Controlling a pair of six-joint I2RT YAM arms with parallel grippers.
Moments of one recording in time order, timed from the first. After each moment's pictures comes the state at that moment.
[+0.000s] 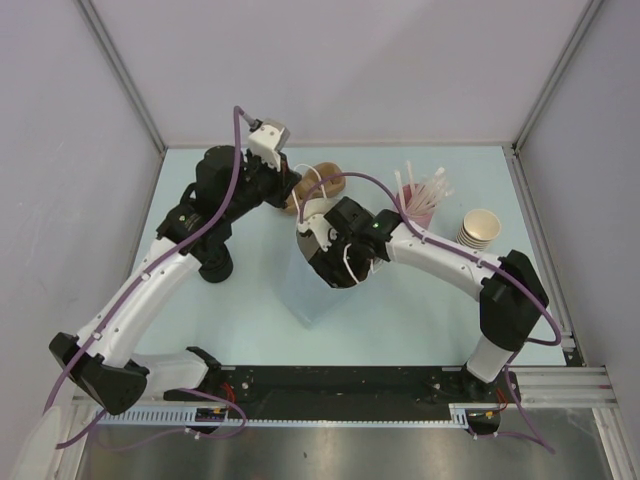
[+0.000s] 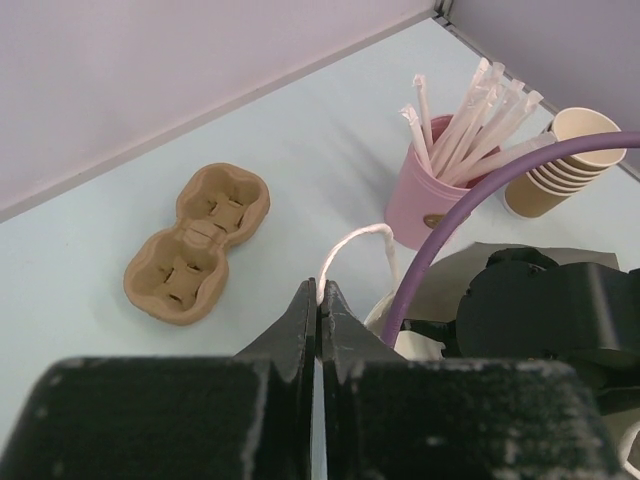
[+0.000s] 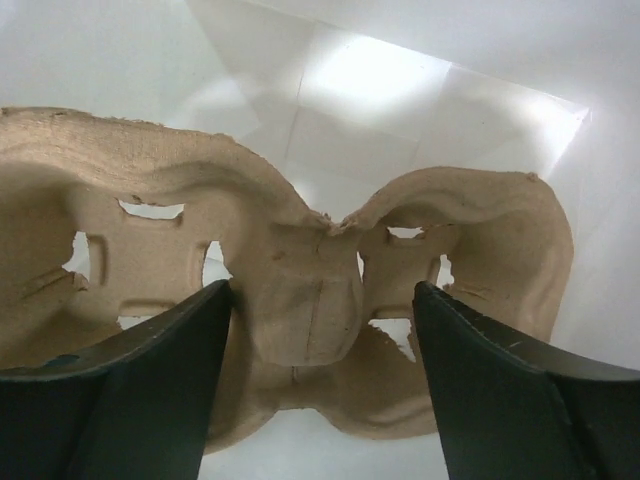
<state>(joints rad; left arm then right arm) -0.56 1.22 1.38 -0.39 0.09 -0.04 0.85 1.70 1.38 -0.76 -0.23 -0.13</state>
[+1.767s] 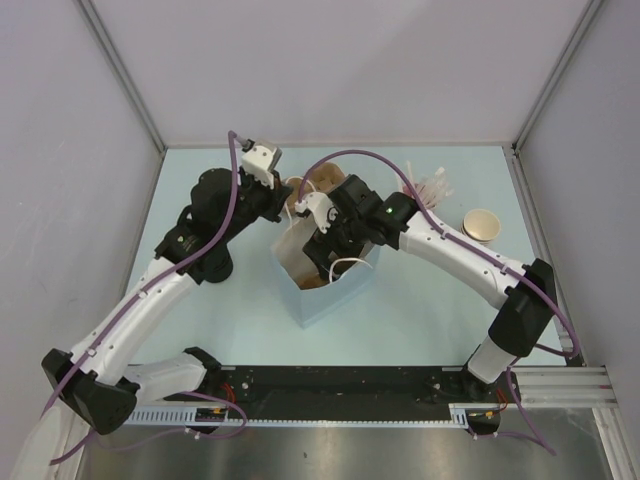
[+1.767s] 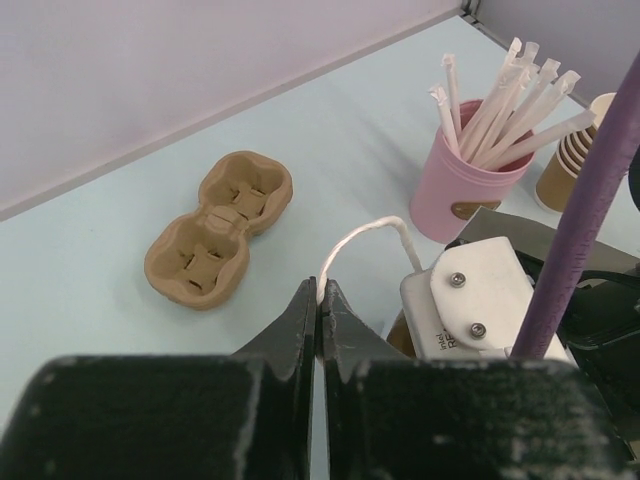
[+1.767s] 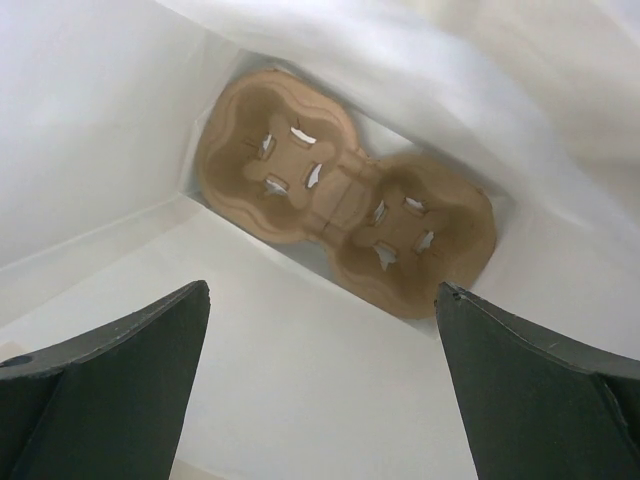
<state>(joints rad) -0.56 1.10 1.18 -0.26 0.04 -0.02 0.85 1.64 1.57 -0.86 -0.26 -0.17</state>
